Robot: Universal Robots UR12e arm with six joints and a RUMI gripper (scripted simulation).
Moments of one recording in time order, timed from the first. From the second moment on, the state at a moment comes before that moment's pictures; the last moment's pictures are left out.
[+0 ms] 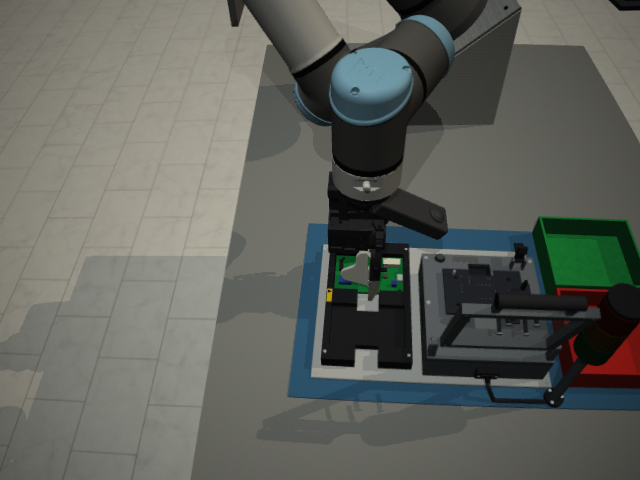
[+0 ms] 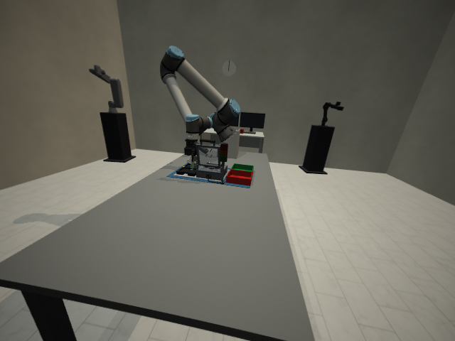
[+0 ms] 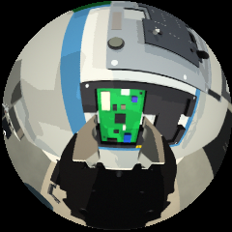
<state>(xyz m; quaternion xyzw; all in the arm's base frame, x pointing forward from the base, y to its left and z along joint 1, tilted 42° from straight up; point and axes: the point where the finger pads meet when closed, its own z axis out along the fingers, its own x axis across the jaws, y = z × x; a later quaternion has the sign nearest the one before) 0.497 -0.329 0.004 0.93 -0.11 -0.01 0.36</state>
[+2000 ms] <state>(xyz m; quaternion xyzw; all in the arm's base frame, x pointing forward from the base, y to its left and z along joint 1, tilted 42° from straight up) 0.497 -0.329 0.004 0.93 -0.11 -0.01 0.36</state>
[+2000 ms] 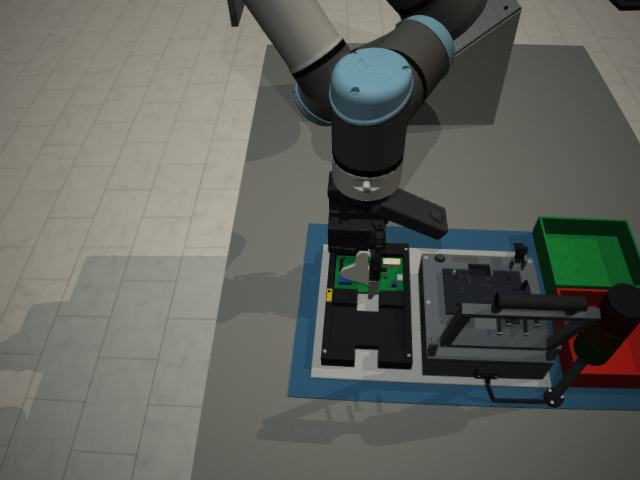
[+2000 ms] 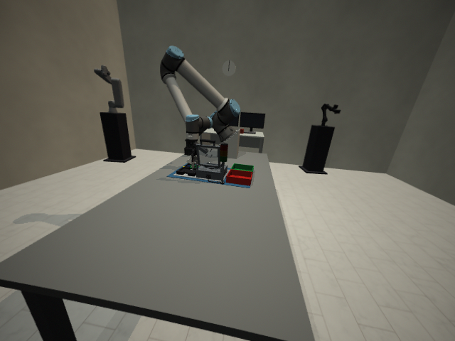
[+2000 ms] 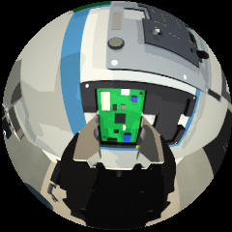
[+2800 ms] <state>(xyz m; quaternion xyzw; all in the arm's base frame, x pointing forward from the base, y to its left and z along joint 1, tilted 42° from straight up) 0.497 -0.329 0.004 0.93 -0.11 -0.01 0.36</state>
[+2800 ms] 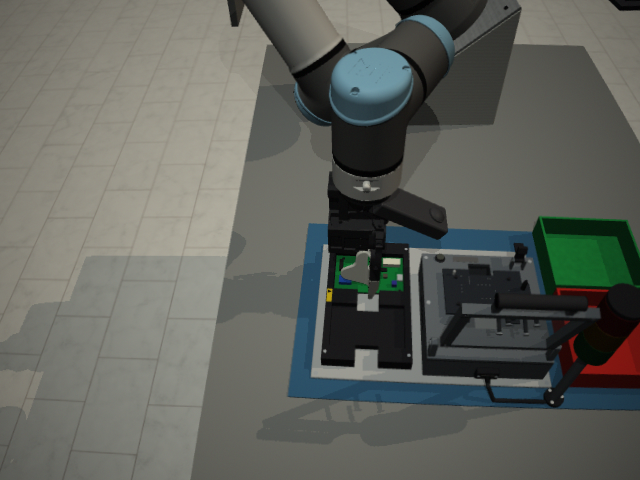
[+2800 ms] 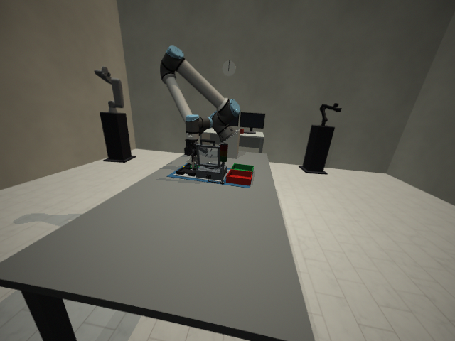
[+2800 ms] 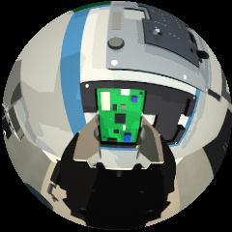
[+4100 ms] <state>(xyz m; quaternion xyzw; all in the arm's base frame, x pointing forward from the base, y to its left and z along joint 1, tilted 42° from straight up) 0.499 -0.321 0.015 0.93 -0.11 -0.01 0.36</state>
